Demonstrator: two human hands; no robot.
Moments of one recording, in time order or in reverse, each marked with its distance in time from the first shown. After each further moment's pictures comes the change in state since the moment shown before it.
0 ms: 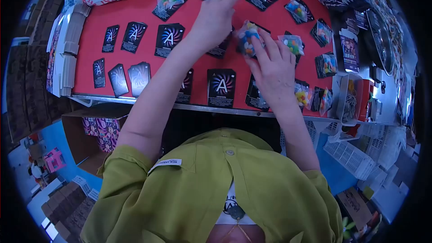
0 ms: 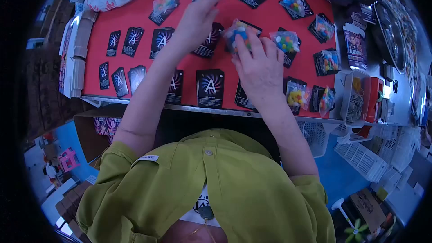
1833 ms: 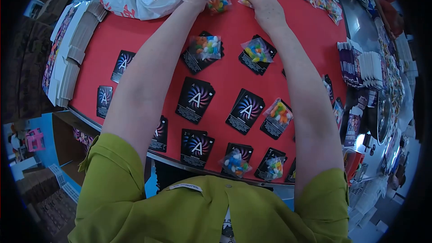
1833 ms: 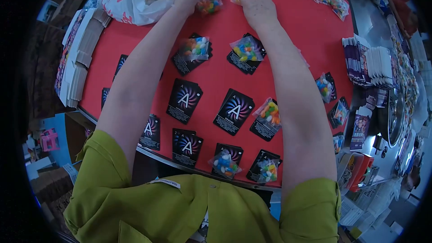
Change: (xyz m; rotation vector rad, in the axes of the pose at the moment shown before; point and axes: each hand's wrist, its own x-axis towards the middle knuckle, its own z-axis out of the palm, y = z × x) left_hand 0.113 -0.256 -0.065 -0.576 0.532 -0.499; right_hand 0.305 0.051 0.165 -0.221 -0.073 -0.210
